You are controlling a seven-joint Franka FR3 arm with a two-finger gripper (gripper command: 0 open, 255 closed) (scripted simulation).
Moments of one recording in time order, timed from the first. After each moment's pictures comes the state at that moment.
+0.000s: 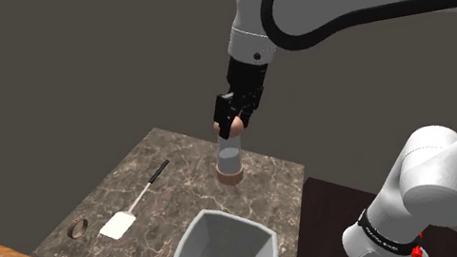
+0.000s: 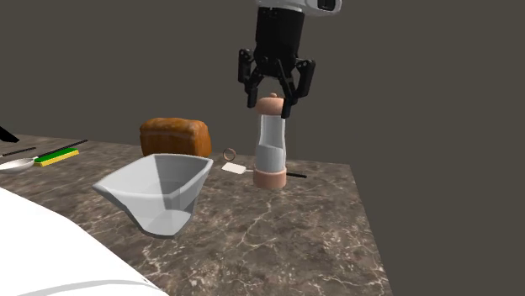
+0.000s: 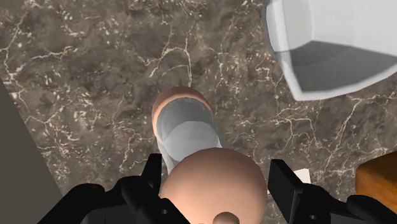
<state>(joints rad) 0.10 -0.51 0.26 -2.40 0.30 1.96 0.16</state>
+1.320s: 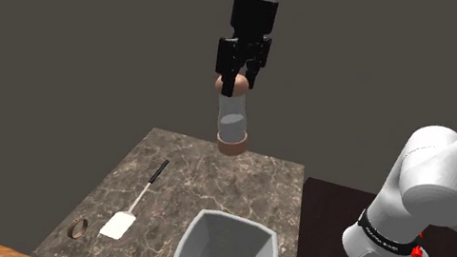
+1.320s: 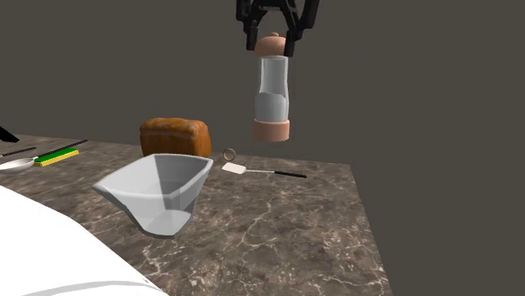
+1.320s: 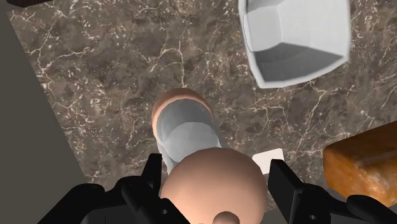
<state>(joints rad) 0.09 -0.52 0.23 -2.14 0.27 1.70 0.20</state>
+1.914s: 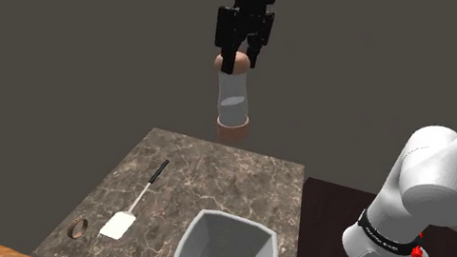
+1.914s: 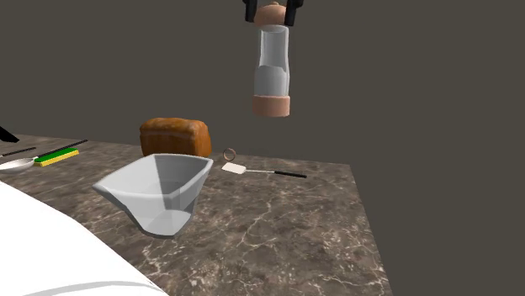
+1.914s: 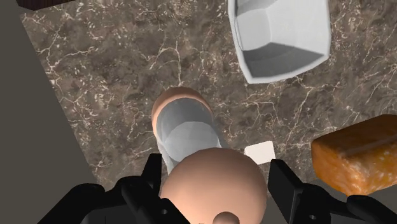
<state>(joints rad) 0.08 -0.48 0.22 -1.99 0.26 1.59 0.23</state>
